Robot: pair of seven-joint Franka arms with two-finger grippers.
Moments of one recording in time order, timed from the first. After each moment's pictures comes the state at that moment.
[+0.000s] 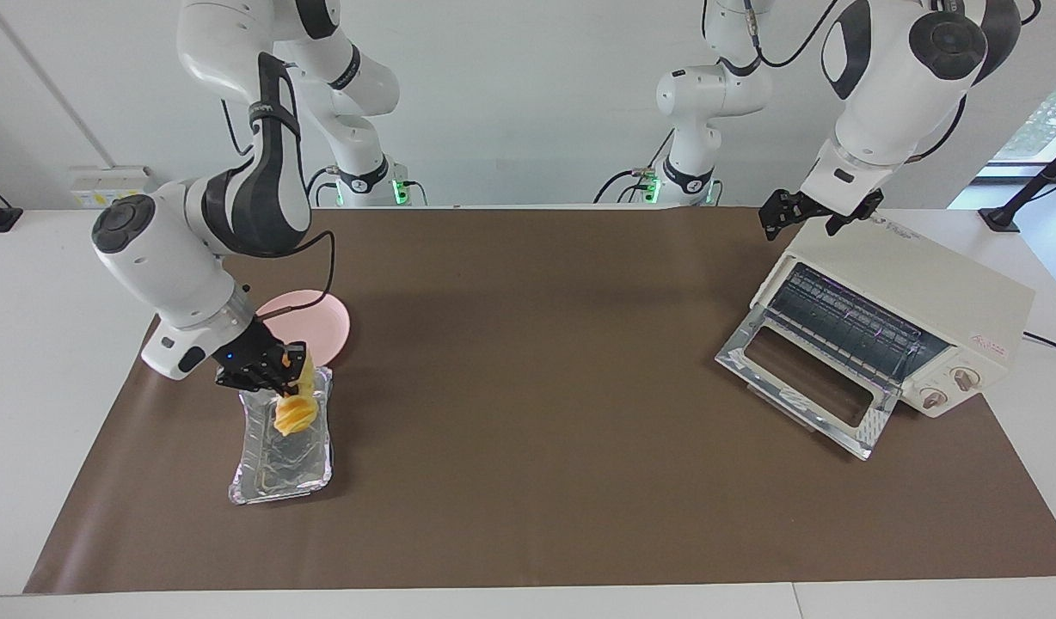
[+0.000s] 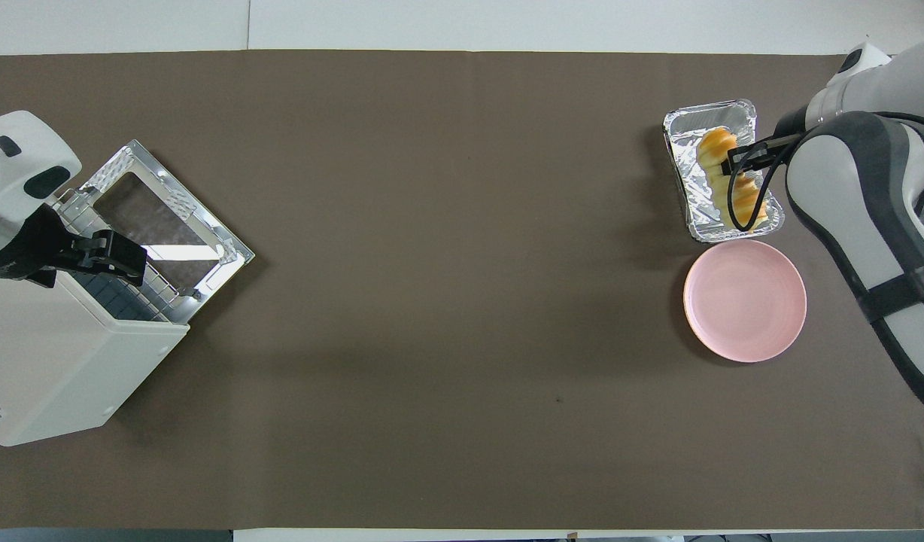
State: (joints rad) left arm 0.02 -0.02 -0.17 -1.66 0.06 1.46 -0.10; right arm -0.07 0.32 0.05 -1.63 0.17 1.98 -0.29
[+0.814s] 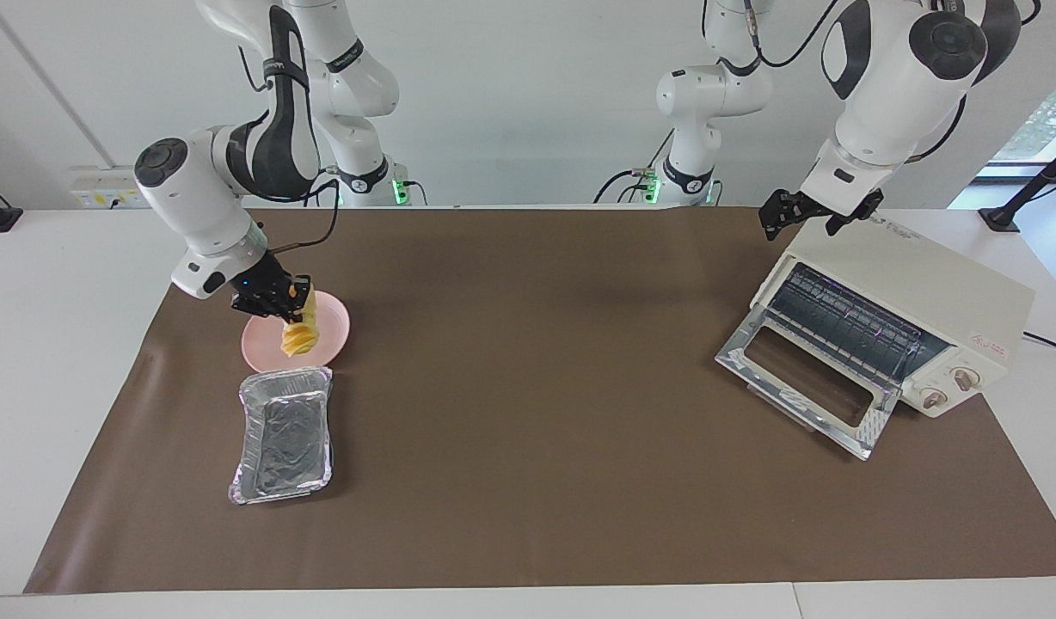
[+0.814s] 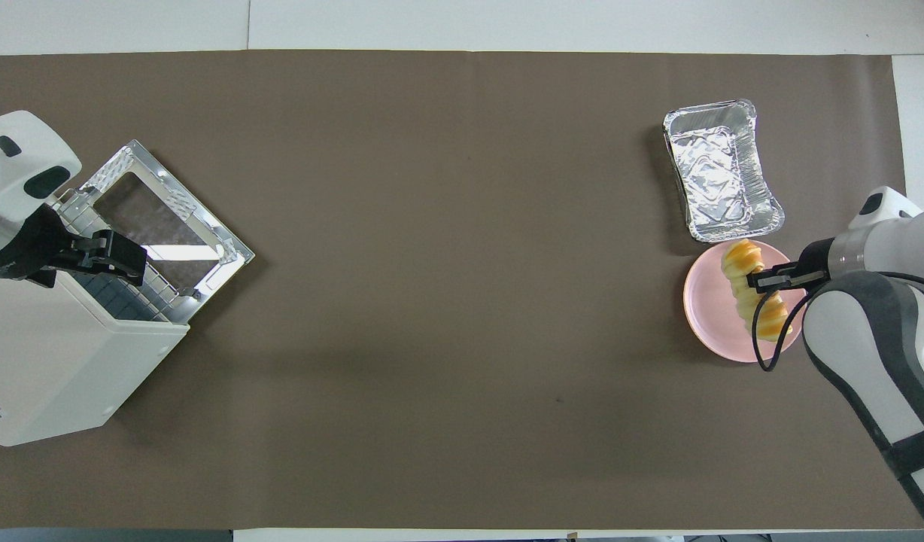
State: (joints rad) left arm 0.02 -0.02 -0.17 -1.66 0.06 1.46 -0.10; right arm -0.18 -0.06 0.04 -2.29 0.16 2.22 -0.43
